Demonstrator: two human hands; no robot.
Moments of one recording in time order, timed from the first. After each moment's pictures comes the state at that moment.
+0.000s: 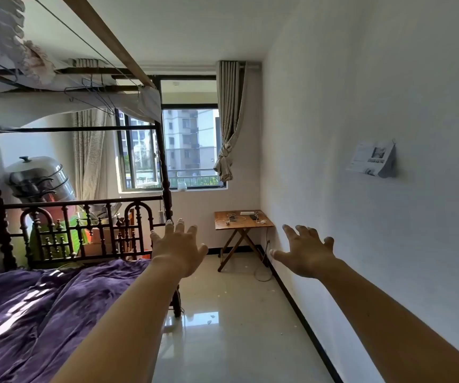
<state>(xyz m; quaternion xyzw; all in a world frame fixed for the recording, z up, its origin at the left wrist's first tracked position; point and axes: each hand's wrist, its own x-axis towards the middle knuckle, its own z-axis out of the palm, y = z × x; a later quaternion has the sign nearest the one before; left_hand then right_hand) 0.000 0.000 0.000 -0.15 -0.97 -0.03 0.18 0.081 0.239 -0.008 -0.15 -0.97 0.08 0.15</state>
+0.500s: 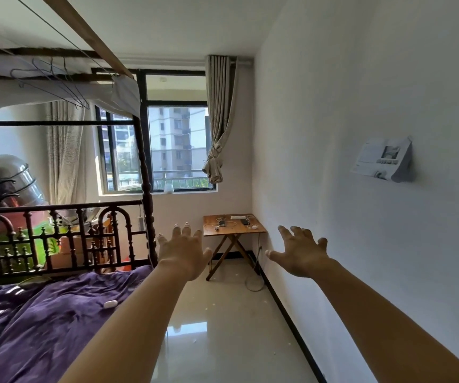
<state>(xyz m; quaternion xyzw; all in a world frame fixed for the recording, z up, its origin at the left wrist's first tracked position) -0.148 0.105 -0.016 -0.18 -0.97 0.00 0.18 -0.073 0.331 -0.020 -0.16 -0.97 0.07 0.16</state>
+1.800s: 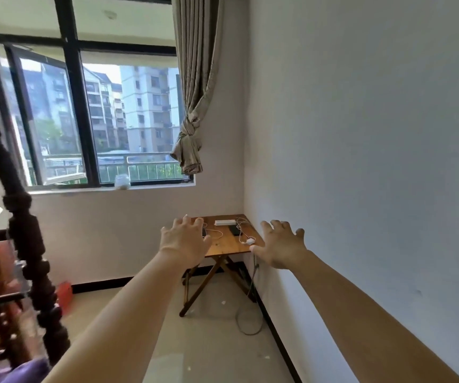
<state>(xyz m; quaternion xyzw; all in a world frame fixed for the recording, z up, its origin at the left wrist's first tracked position) -0.917 0.435 -0.043 -0.23 -0.96 -0.04 0.14 -0.846 0.624 -0.056 -0.16 -0.98 0.04 0.12</state>
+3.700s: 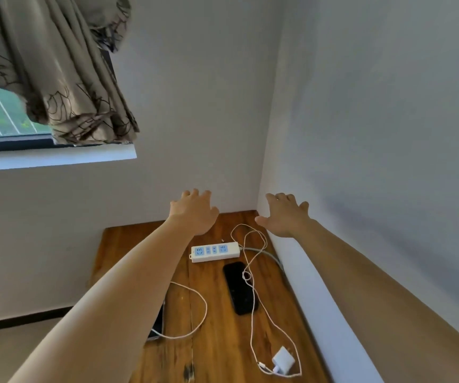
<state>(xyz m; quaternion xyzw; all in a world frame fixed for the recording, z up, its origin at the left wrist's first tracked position) -2.027 0.957 -0.201 -0.25 -0.97 -0.06 -0.01 -1.950 1.139 -0.207 -0.20 -0.98 0.05 -0.04</state>
